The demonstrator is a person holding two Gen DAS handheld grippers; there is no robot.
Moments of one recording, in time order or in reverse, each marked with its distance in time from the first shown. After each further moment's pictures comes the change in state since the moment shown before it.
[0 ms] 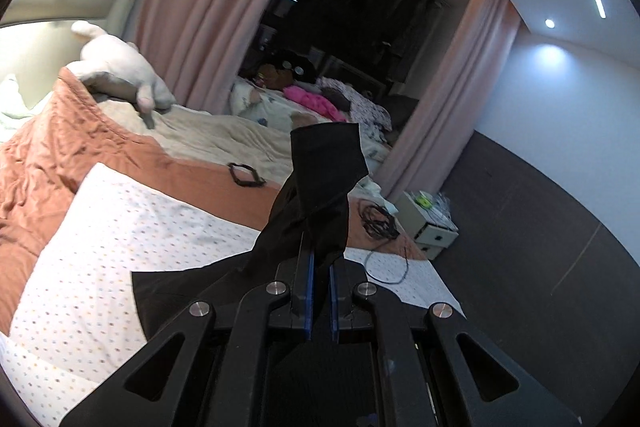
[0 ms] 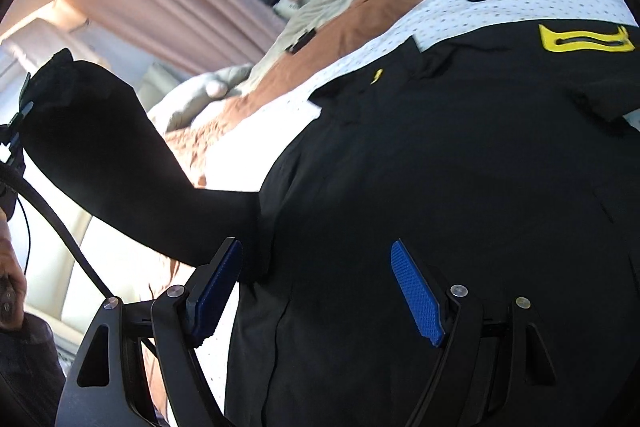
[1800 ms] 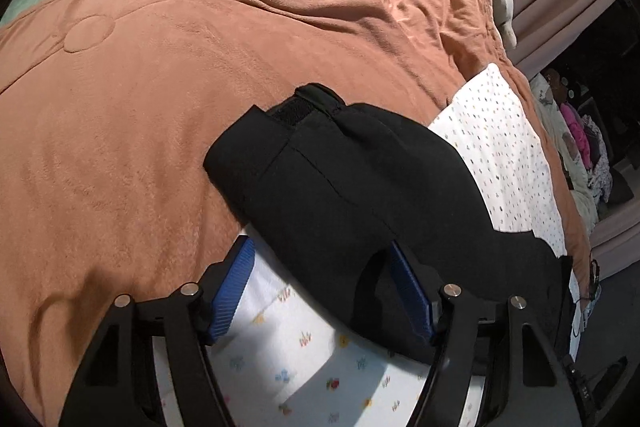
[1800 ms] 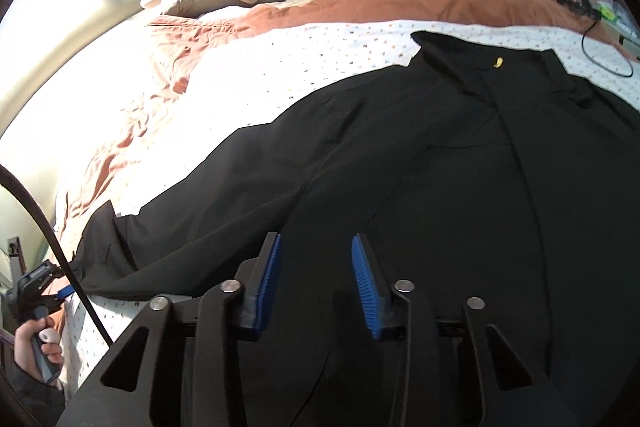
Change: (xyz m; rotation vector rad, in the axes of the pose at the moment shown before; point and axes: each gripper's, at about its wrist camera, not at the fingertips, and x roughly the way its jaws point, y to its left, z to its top) left arm -0.116 0.469 -0.221 -0.633 0.146 0.665; right arm 0.161 0.128 -0.025 -0.439 0.118 -0.192
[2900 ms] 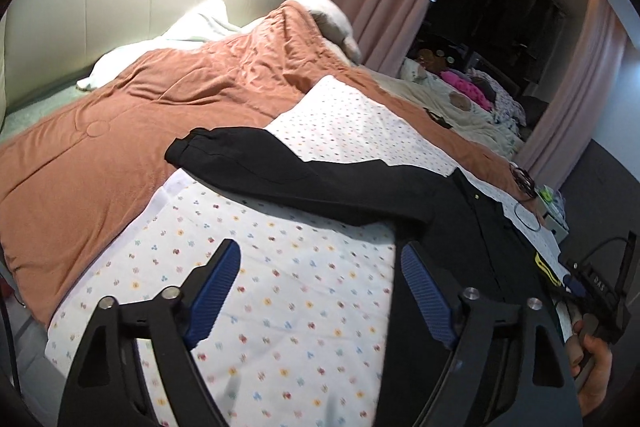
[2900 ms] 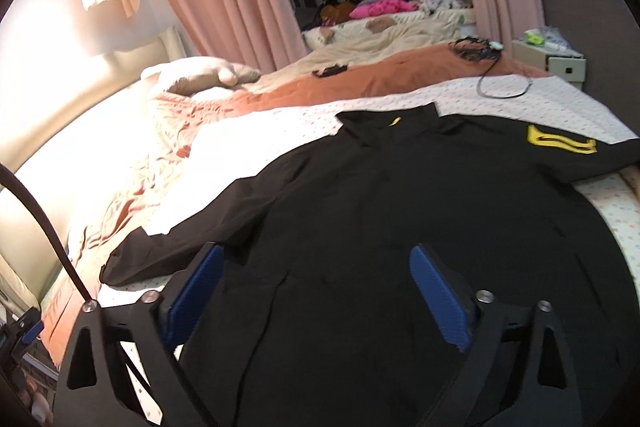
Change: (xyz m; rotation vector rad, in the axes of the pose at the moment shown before) left arm -0.220 -0.065 -0.169 0.376 -0.218 -0.202; right arm -0.204 0.013 -0.136 0.072 -0.260 -0.096
